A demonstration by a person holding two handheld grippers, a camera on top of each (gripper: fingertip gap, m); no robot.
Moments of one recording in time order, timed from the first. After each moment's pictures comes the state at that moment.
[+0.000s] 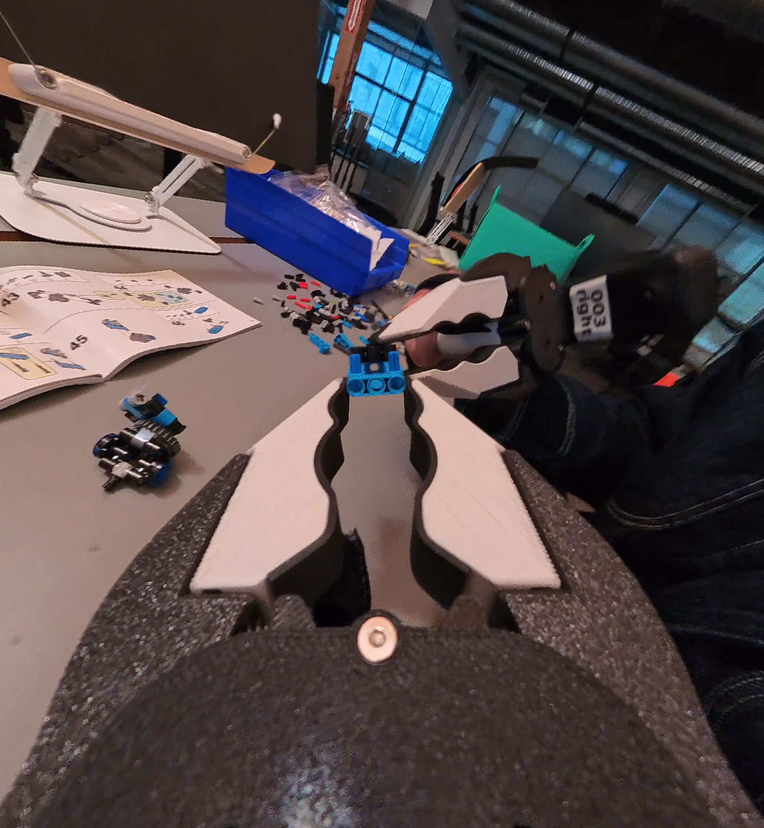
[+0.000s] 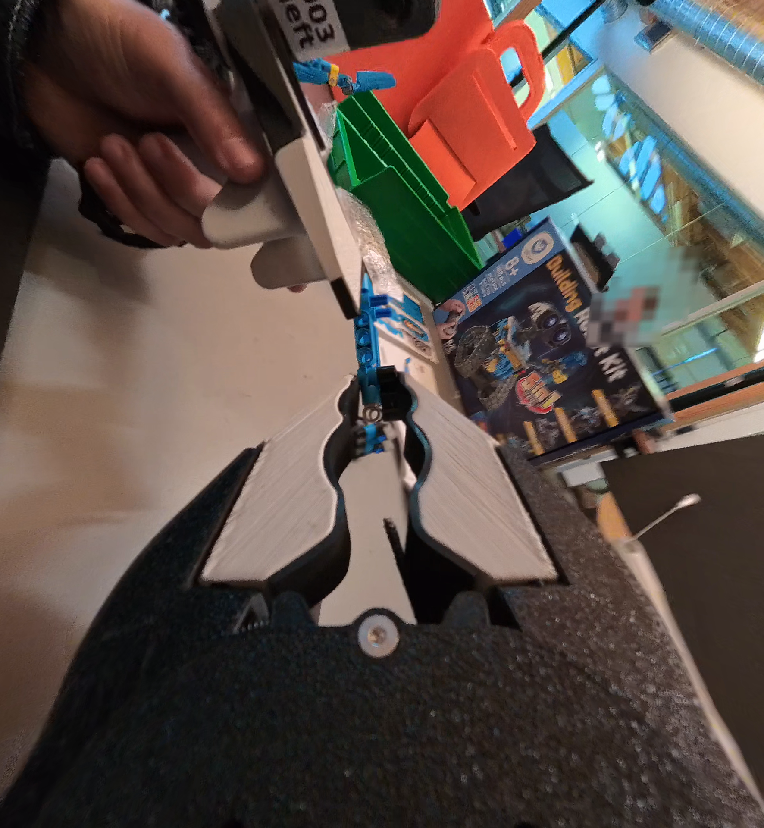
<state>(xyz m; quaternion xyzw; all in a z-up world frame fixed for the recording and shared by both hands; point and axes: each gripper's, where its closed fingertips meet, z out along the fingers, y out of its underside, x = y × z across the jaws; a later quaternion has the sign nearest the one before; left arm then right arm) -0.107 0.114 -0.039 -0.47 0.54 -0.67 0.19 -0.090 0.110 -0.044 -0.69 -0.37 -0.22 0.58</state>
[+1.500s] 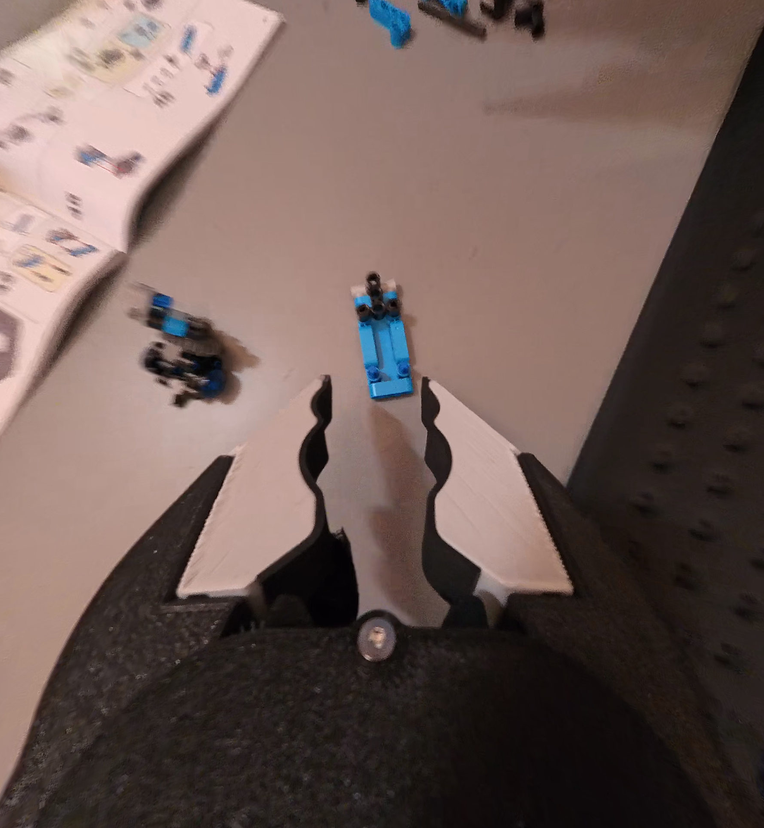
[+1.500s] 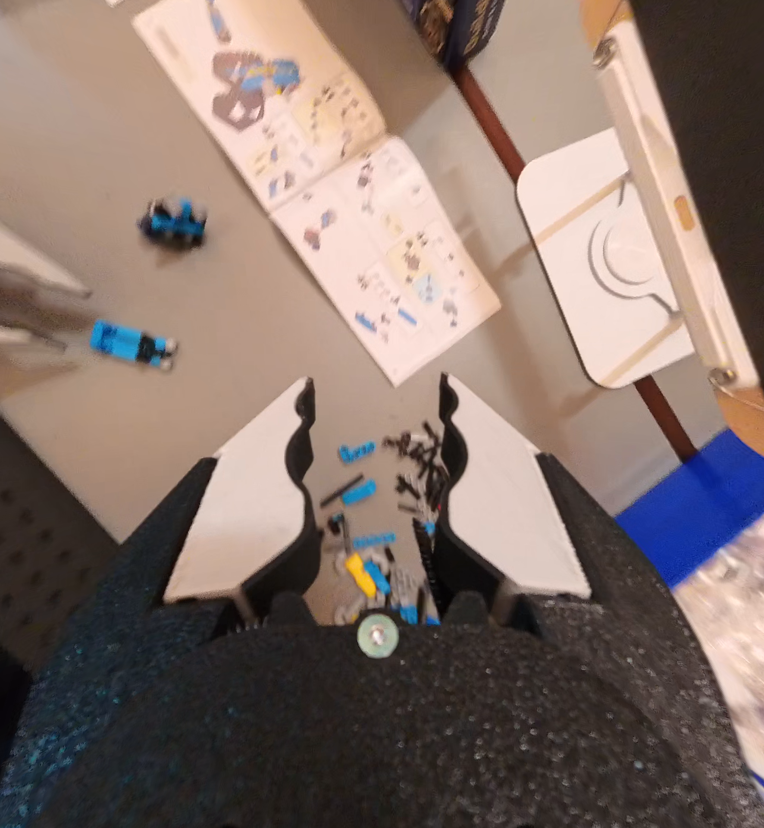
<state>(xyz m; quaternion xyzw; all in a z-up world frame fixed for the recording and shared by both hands) -0.092 0.105 -0.133 -0.51 0.78 -0.30 0.20 0.126 0.065 -0.004 -0.96 -0.02 -0.04 0.27</state>
